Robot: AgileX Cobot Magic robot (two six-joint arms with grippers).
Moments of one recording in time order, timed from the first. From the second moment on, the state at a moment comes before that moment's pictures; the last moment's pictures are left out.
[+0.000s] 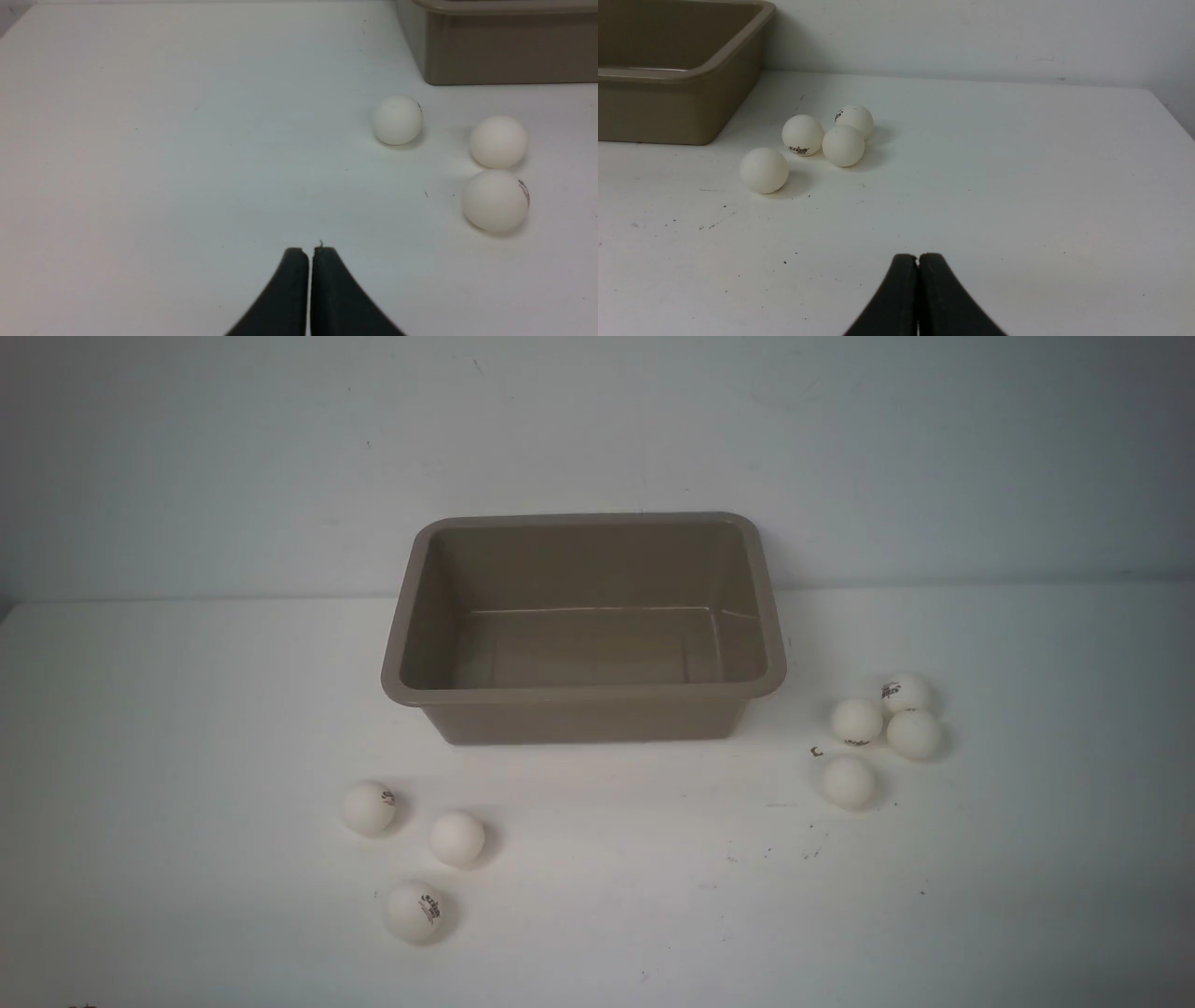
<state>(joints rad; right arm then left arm) 0.01 -0.01 -0.02 0.03 0.47 -0.06 0.12 0.06 0.03 -0.39 0.39 0.34</state>
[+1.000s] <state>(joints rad) 0.01 -0.01 -0.02 0.90 0.31 -0.02 0.09 0.06 0.03 -1.70 -0.12 0.36</state>
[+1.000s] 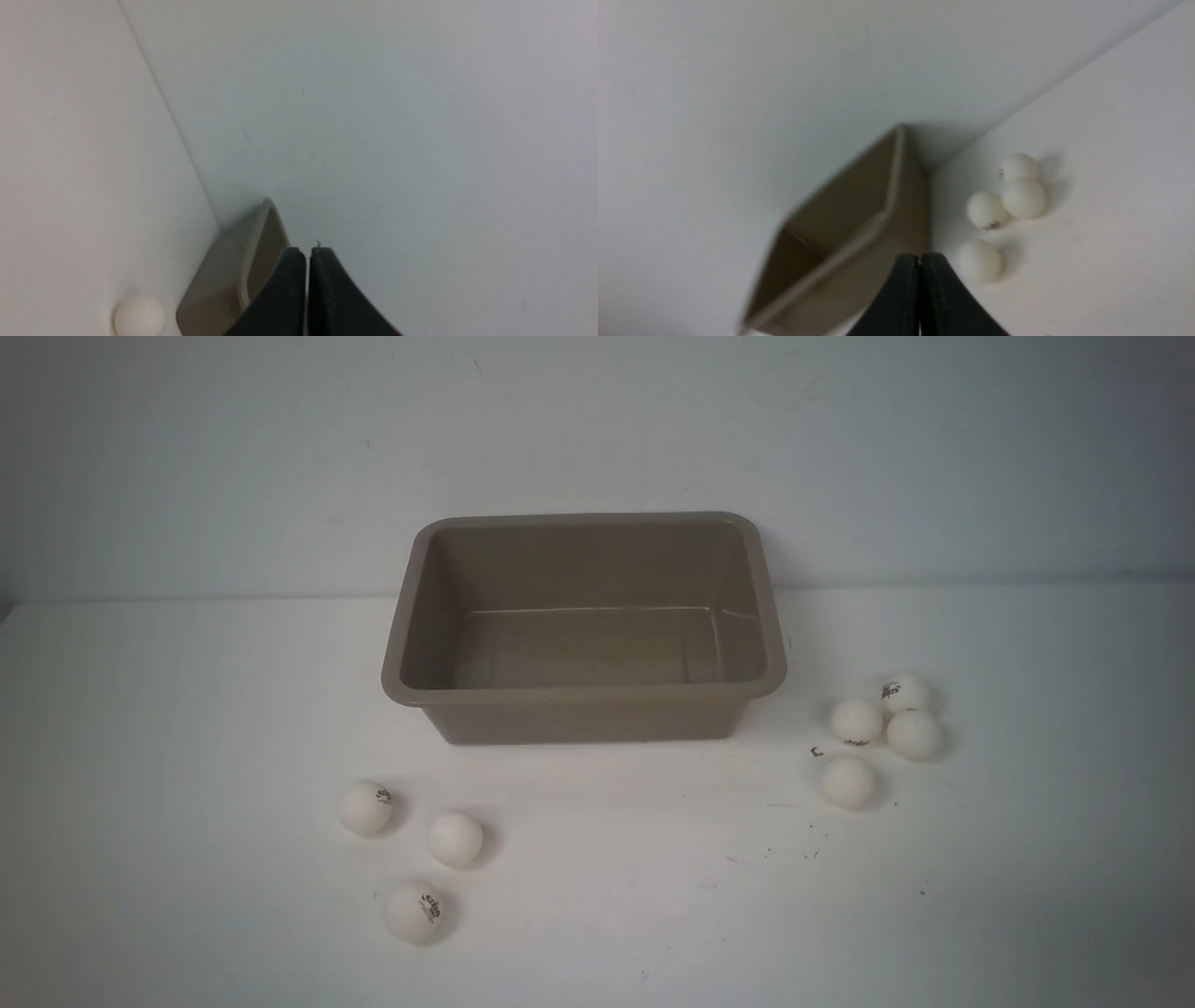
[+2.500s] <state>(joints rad) 0.01 0.48 -0.54 0.90 0.74 -0.66 0.09 0.89 -0.65 -0.65 0.80 0.61</state>
